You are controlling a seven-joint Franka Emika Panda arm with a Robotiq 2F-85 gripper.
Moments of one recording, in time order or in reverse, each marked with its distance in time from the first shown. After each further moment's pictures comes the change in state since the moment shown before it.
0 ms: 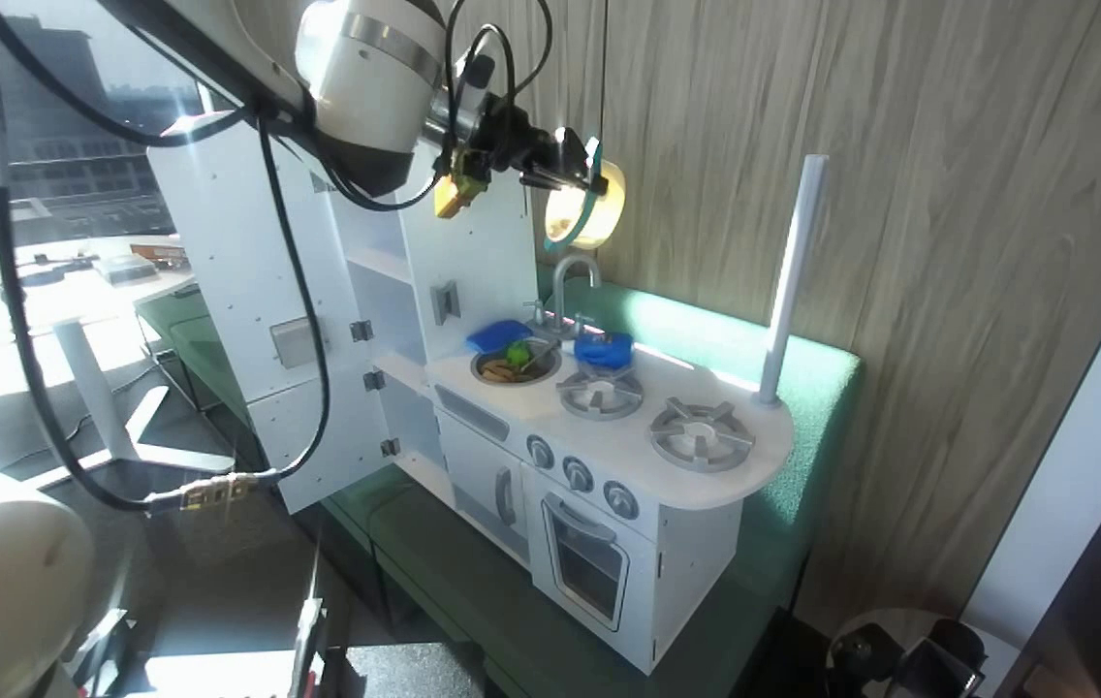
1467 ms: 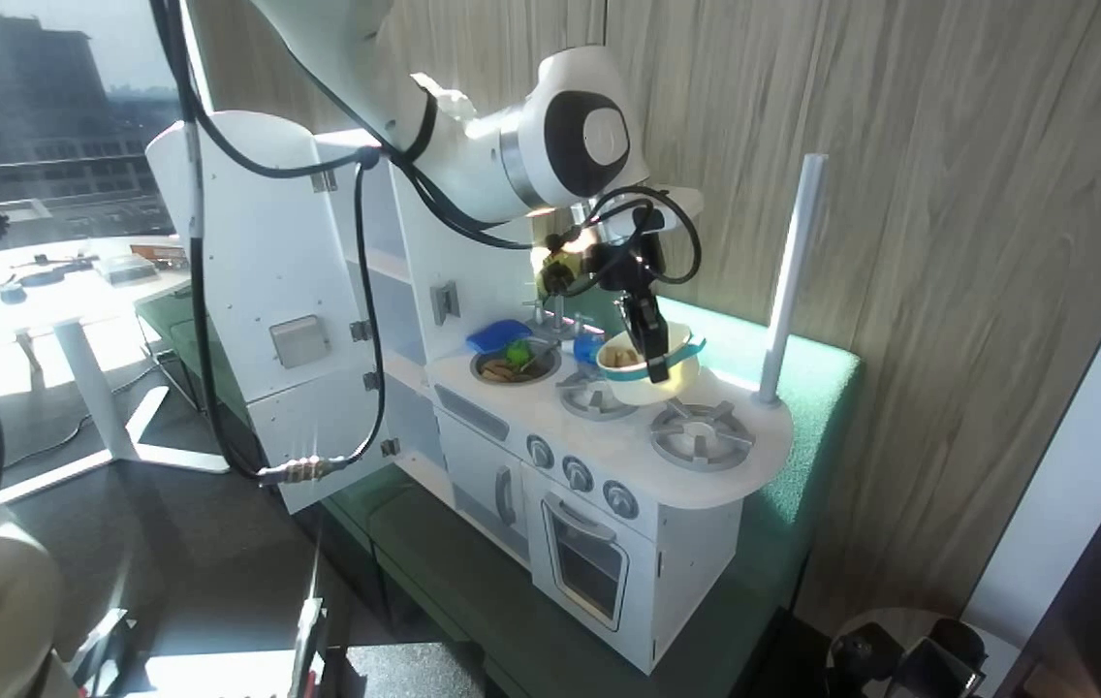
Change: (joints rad) arm -0.179 0.256 -0.179 0.067 1.086 0.012 -0.396
